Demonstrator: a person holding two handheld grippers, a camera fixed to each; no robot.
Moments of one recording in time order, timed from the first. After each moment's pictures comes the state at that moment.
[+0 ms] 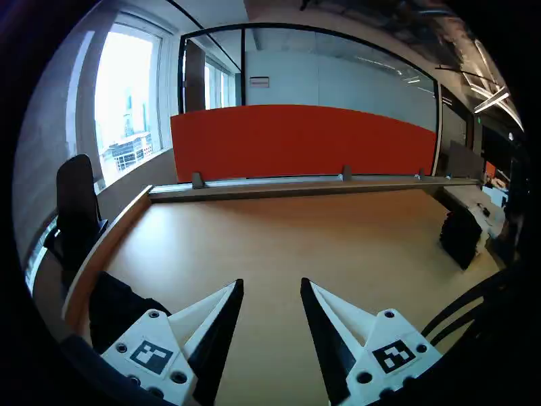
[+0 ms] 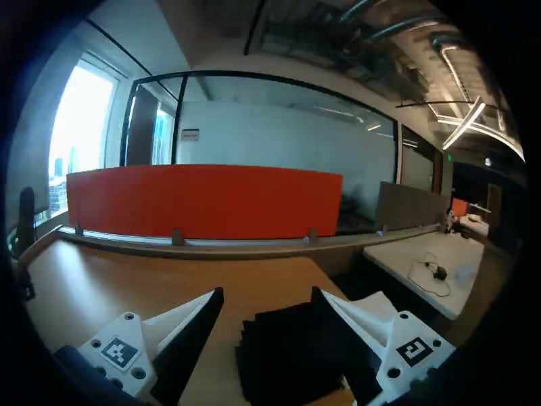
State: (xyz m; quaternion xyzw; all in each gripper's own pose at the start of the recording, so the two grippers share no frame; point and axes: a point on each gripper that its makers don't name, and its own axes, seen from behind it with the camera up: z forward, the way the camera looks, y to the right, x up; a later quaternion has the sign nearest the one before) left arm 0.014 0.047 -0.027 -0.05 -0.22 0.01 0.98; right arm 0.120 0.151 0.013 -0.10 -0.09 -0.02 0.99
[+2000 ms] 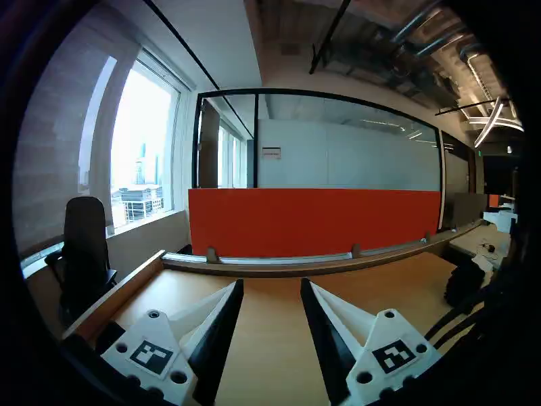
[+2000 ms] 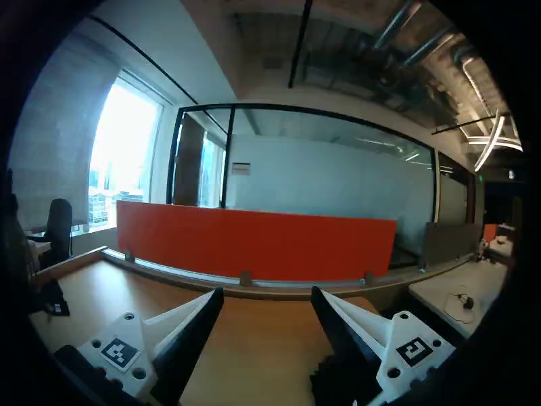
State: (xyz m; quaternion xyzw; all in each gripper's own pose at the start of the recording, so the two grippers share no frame) left arm 0.121 0.016 0.005 -0.03 -0.04 -0.01 1.00; right arm 0.212 -0.004 0.002 0.01 -0.02 -0.03 1.00
